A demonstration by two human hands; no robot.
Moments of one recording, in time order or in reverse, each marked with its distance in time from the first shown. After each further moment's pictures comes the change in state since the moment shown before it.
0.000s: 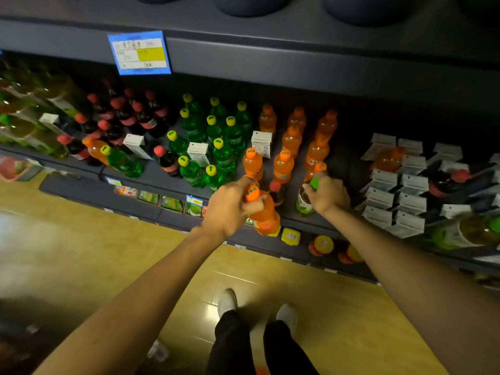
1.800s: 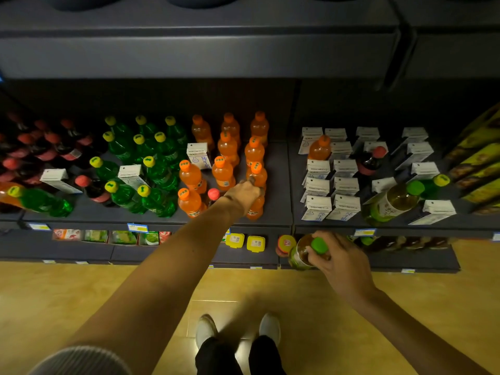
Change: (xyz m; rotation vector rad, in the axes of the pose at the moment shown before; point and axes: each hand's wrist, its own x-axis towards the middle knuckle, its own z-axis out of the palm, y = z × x) left_hand 0.099 0.048 0.152 0.520 -0.629 0.232; right_hand -0.132 0.164 0.006 0.072 0.427 -0.313
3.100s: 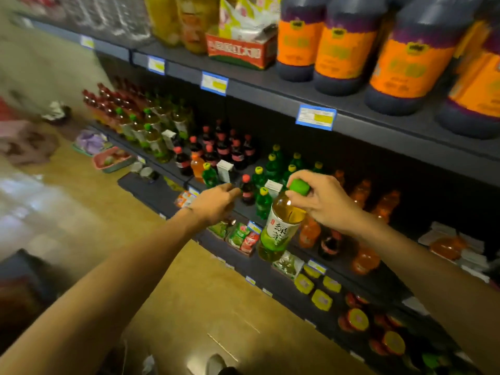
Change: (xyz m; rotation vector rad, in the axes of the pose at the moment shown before) left_hand -0.358 -0.192 -0.051 0.070 0.460 -0.426; right_hand 0.146 -0.342 -0.039 0.569 -0.487 -0.617
